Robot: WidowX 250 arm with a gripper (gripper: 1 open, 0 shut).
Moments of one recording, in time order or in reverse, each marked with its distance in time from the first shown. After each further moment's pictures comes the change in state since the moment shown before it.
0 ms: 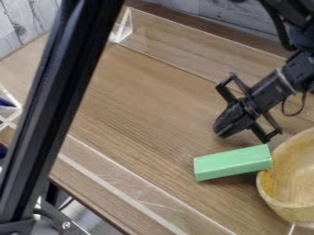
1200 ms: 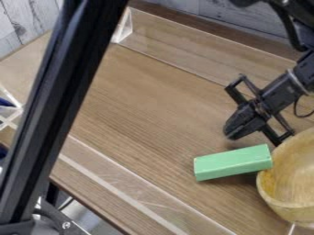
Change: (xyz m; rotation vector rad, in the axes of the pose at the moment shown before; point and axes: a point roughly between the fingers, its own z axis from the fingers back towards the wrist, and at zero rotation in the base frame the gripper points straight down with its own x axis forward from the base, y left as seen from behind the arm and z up) arm -0.010 -0.007 0.019 -0.032 -0.009 -0.058
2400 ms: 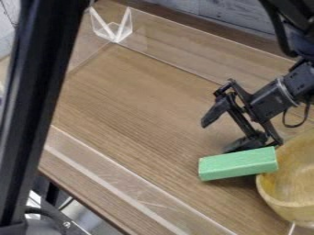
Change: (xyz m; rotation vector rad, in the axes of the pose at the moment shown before) arm 0.000 0.001 -0.016 -0.002 -0.151 0.028
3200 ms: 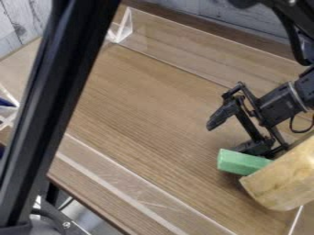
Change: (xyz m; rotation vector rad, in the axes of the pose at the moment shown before) arm -0.001 -0.017 0.006 0.041 0.021 -0.010
